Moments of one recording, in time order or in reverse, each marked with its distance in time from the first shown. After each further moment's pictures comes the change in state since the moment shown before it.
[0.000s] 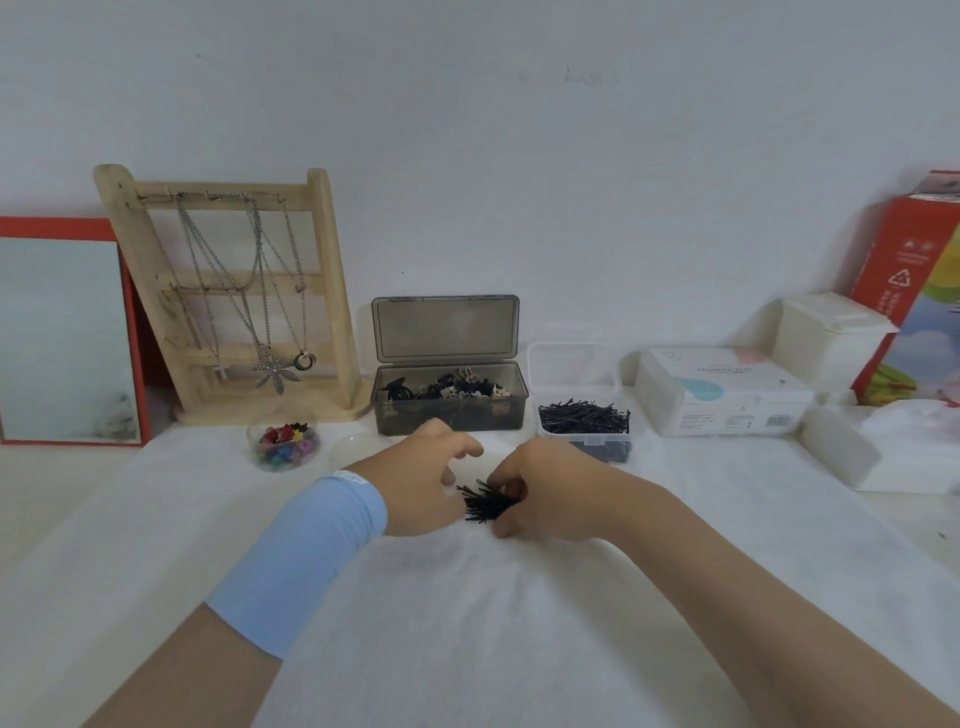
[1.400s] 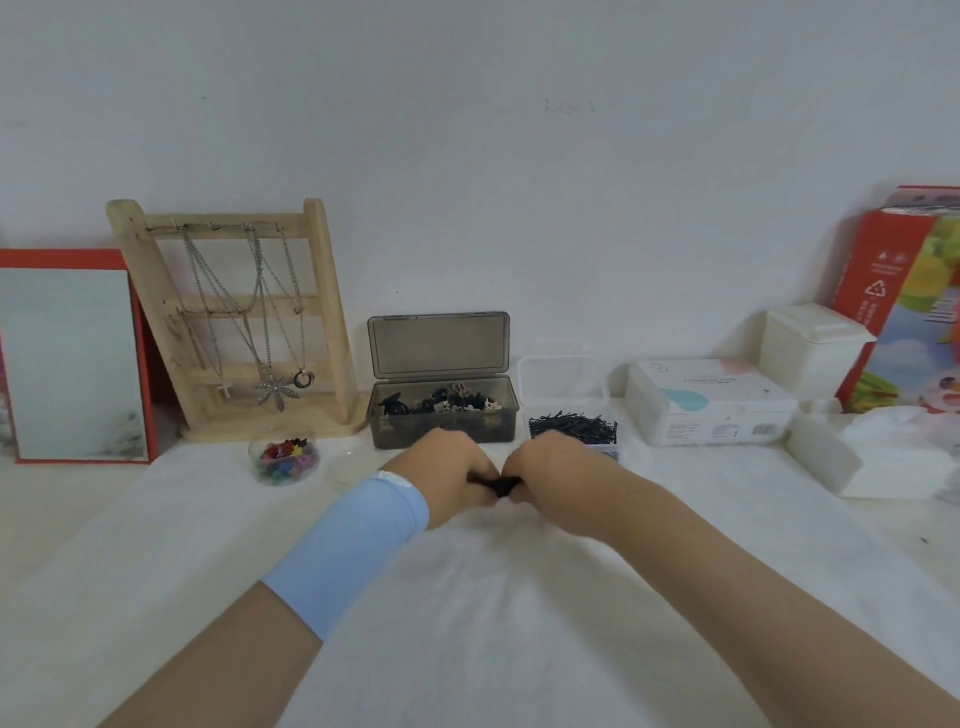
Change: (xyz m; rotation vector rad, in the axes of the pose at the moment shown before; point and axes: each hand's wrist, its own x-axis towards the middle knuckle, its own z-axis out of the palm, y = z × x) left_hand 0.016 0.033 -0.002 0.076 0.069 0.057; right_hand 0.000 0.007 -0.016 -0.352 0.054 -0.032
